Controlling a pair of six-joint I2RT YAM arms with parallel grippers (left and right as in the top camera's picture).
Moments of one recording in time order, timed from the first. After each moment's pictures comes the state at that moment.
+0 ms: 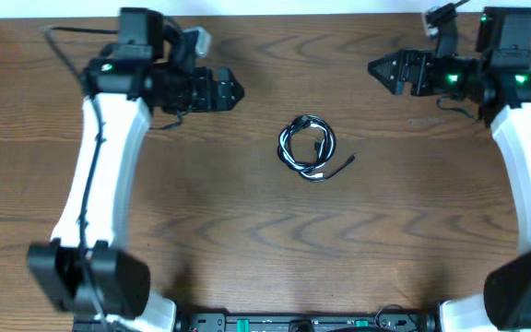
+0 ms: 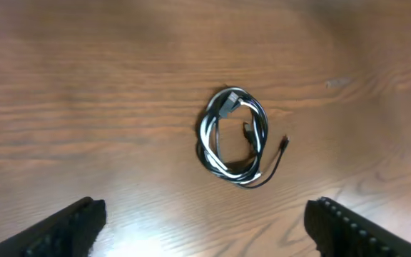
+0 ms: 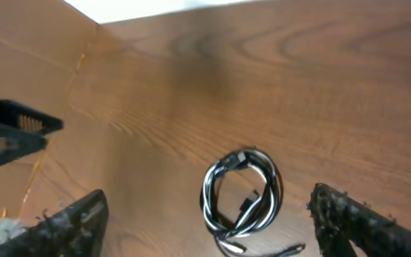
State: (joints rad) left arm -0.10 1.73 1.67 -1.04 0.50 -0.10; right arm -0.02 1.66 1.54 -0.72 -0.75 0.13
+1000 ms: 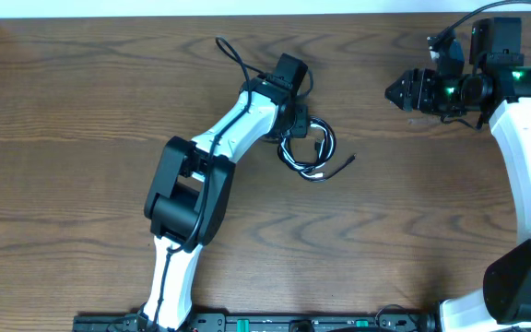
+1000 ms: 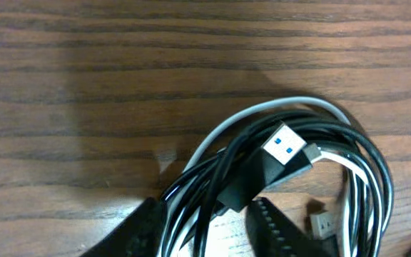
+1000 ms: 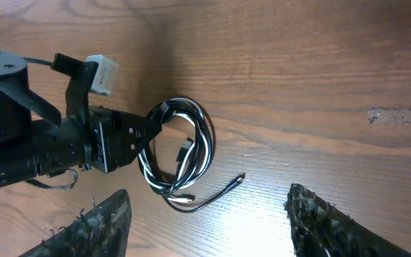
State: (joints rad) left arm -0.48 2.22 1.67 -0.70 0.12 -0.44; right arm -0.03 1.68 1.54 -0.92 -0.48 0.14
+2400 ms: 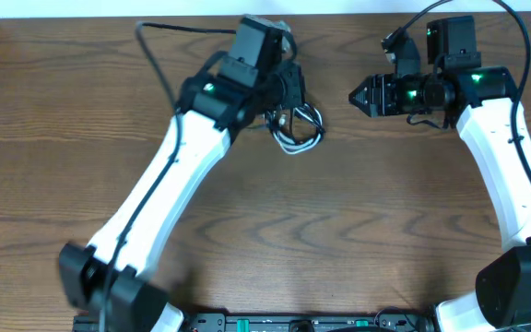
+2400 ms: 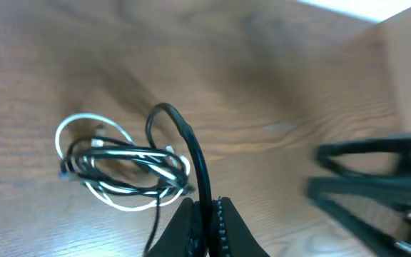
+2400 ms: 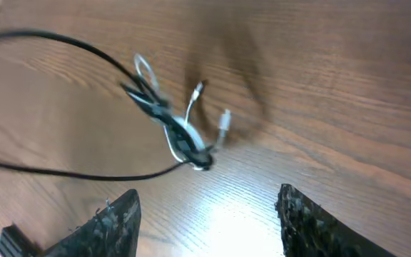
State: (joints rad) left arm -0.48 1.68 1.67 -0.78 0.20 -0.55; right arm 0.13 1.69 1.54 -0.86 -0.52 0.08
